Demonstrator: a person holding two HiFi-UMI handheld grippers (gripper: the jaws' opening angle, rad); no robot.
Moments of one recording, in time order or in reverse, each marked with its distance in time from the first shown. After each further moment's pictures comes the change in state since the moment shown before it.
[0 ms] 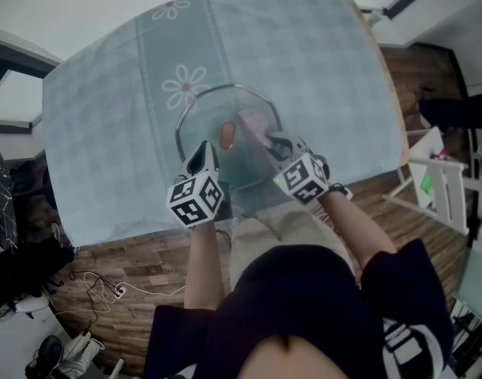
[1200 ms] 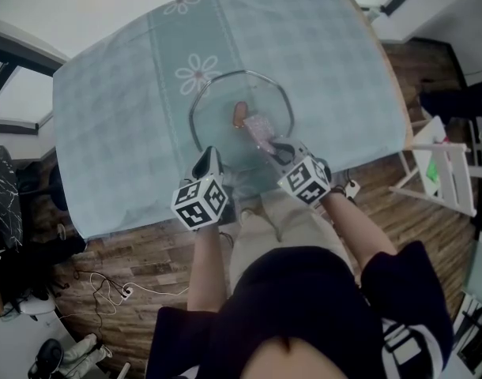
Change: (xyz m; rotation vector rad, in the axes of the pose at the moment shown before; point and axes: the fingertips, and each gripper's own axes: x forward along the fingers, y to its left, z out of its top) left arm -0.065 0.024 -0.030 0.006 0.022 -0.018; right arm -0.012 0.078 -0.009 0.018 0.009 0.018
